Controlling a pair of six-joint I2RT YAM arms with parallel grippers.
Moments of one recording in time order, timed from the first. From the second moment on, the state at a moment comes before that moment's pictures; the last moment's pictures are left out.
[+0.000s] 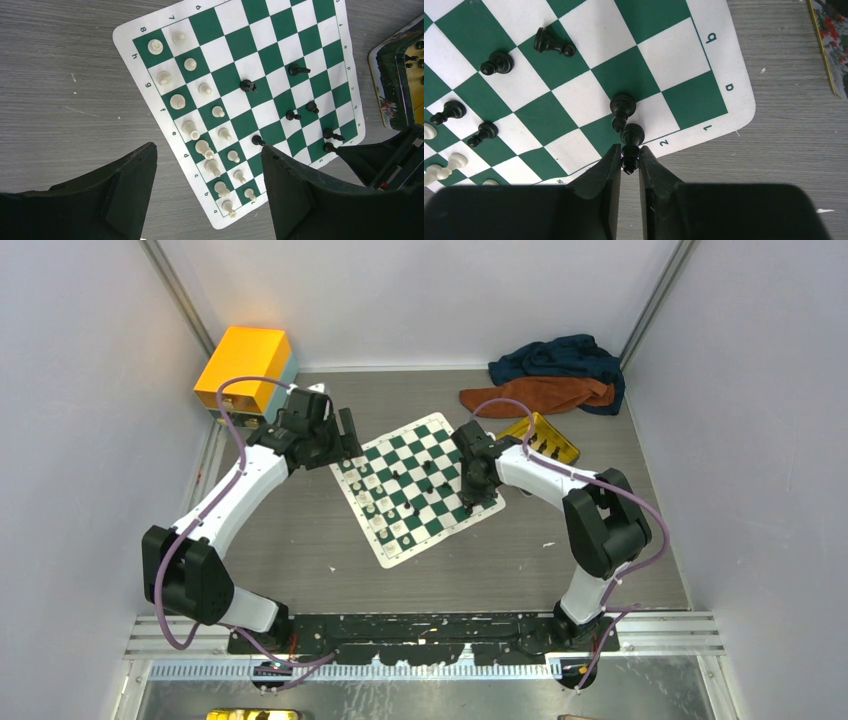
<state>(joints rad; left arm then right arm) -0.34 1.44 1.24 -0.63 -0.03 -0.52 0.56 1.73 1.18 -0.66 0.11 0.55</state>
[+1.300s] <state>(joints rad) -0.34 1.44 1.24 -0.62 -0.03 -0.52 0.48 1.77 1.48 -0.84 0.17 0.50</state>
